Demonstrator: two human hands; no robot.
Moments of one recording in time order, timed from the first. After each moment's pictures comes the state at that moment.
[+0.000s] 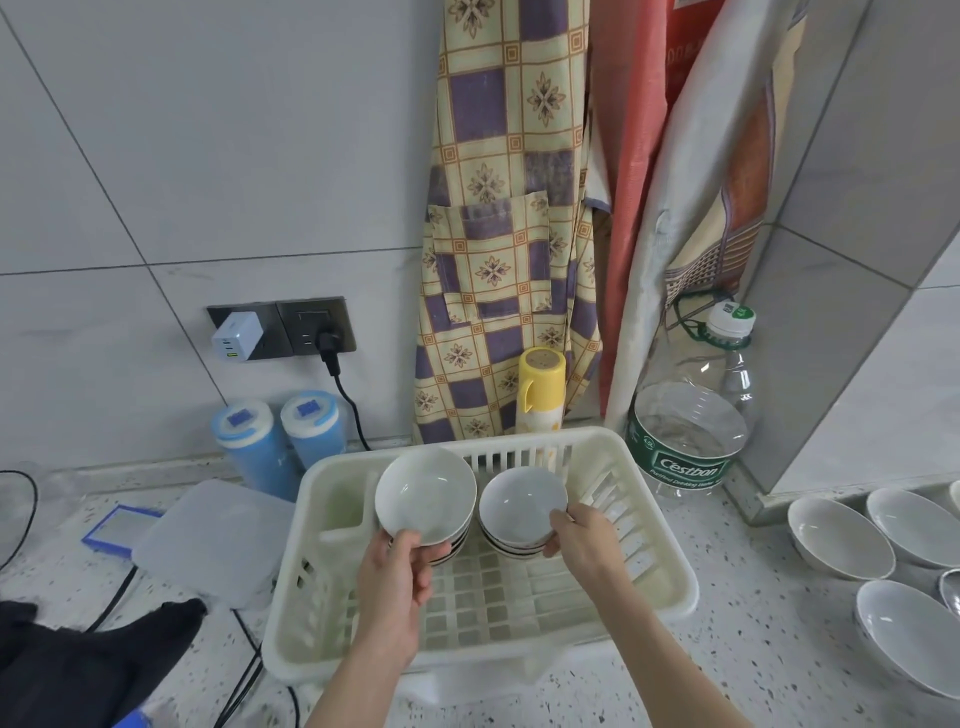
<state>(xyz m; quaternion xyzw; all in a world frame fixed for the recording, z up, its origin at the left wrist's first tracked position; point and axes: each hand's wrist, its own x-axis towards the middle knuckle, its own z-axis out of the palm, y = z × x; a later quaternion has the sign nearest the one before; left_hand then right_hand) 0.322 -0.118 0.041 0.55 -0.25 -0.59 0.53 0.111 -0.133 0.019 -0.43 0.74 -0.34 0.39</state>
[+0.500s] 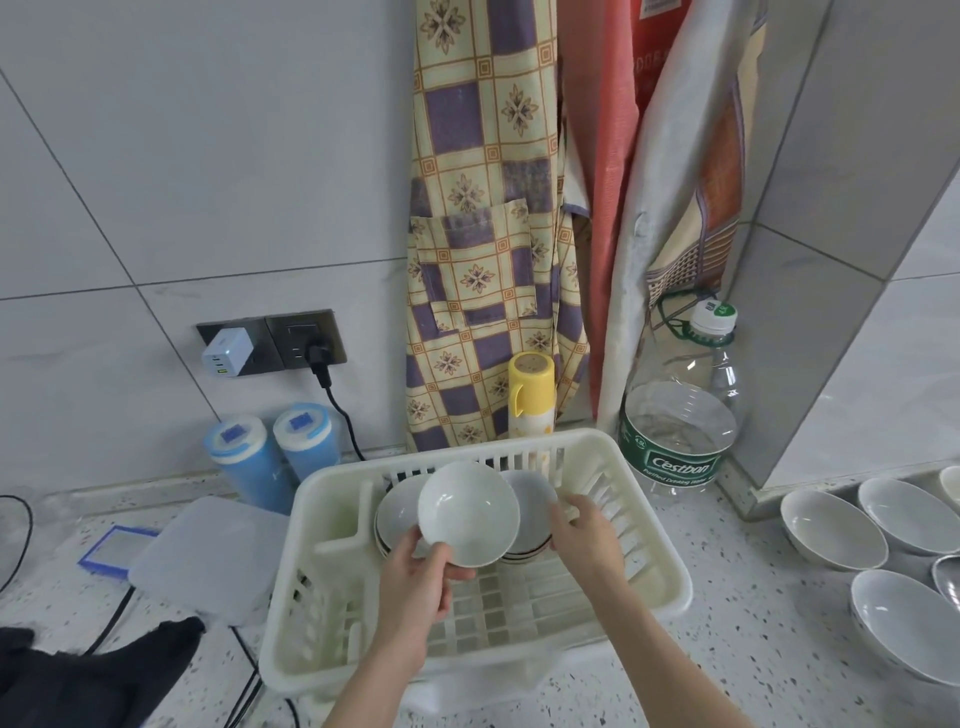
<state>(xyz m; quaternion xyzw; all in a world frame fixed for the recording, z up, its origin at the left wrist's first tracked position) 0.306 -0.115 0.039 0.58 -0.39 -0.55 0.44 0.109 -0.132 0.018 -0.42 0.76 -0.35 0.35</state>
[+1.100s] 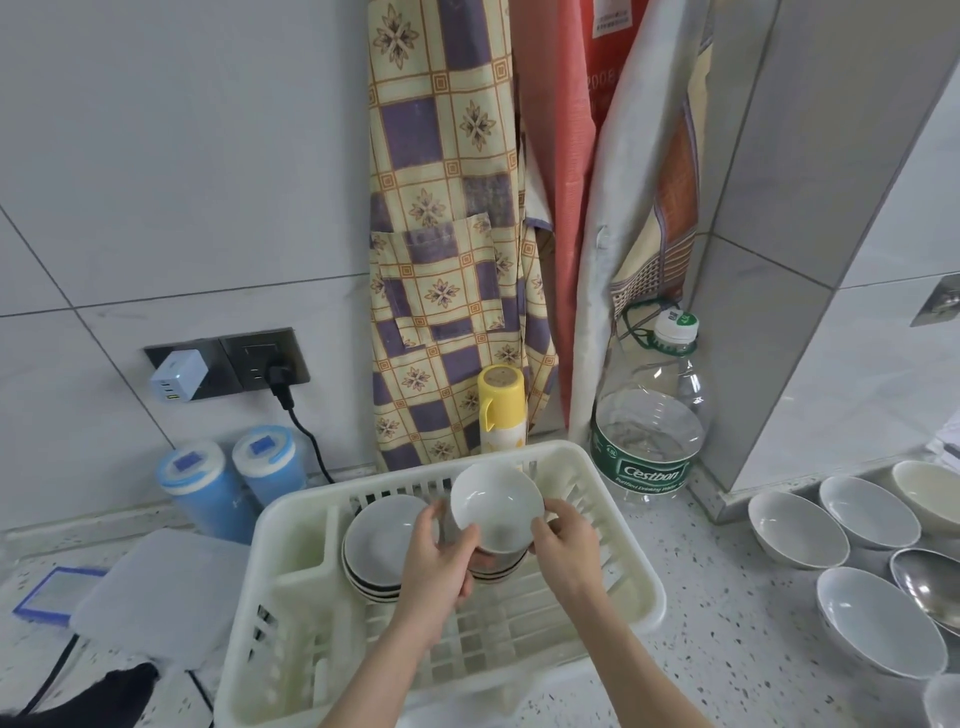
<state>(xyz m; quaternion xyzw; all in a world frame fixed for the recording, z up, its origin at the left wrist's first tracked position) 0.262 -0.151 0.032 0.54 -0.49 -0.56 0.39 0.105 -0.131 0.023 -0.41 0.71 -0.47 0.33</state>
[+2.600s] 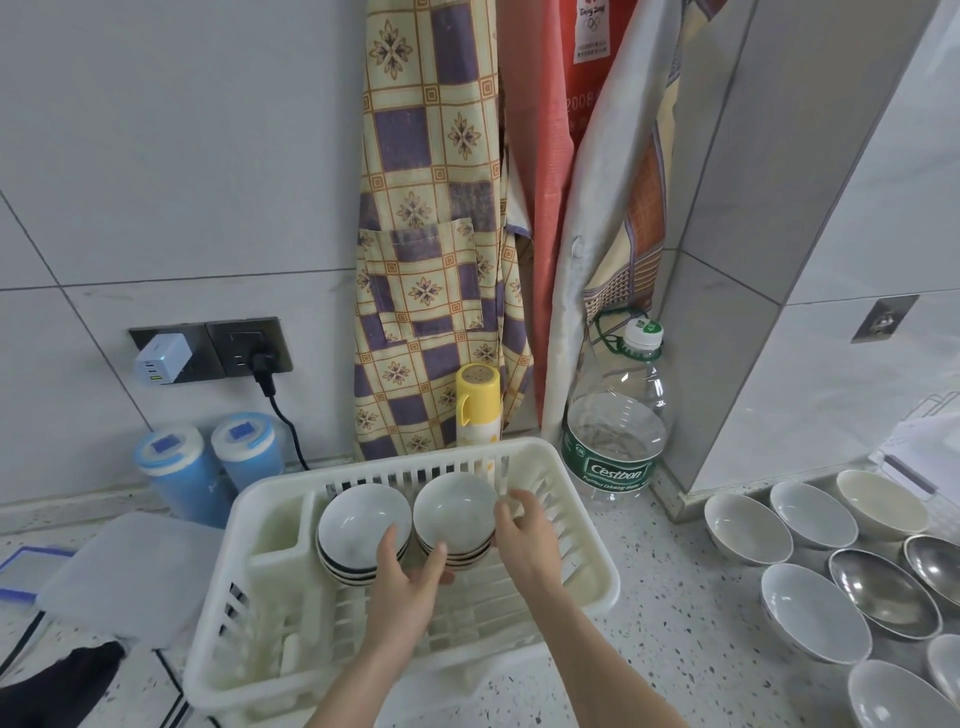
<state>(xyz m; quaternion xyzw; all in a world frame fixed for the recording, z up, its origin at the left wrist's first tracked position) 0.263 -0.108 0.020 0.61 -0.47 -0.51 0.38 0.109 -0.129 0.018 -0.42 0.74 -0.41 0.34</state>
